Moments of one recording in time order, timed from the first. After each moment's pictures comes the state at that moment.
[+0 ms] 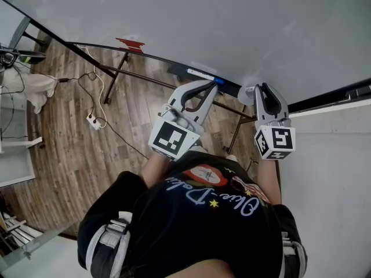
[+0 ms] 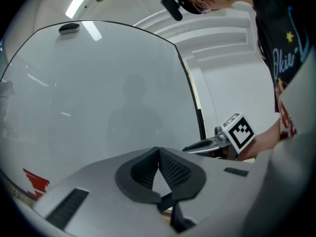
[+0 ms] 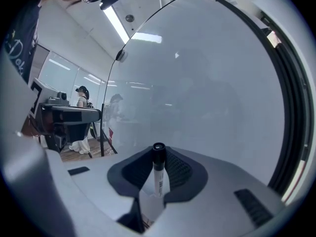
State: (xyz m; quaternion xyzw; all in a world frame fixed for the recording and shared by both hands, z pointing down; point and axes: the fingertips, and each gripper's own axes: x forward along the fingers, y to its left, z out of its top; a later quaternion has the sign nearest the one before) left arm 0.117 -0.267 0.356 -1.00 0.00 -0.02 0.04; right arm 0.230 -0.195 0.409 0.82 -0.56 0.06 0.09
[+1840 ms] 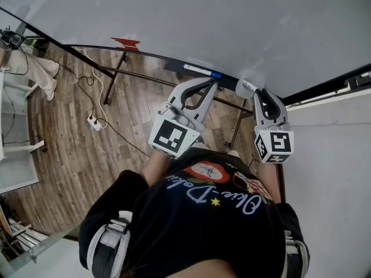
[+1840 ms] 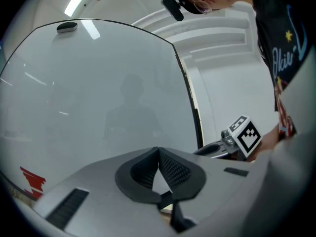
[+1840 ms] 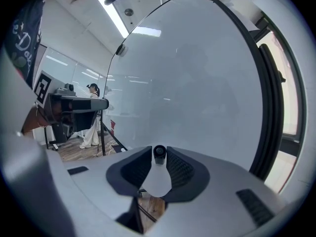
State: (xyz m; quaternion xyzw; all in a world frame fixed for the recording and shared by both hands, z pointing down) left arm 0.118 -0.253 0.361 -1.00 -0.02 -0.02 0.04; right arm 0.218 -0.161 0.436 0.83 -0.54 0.09 0.11
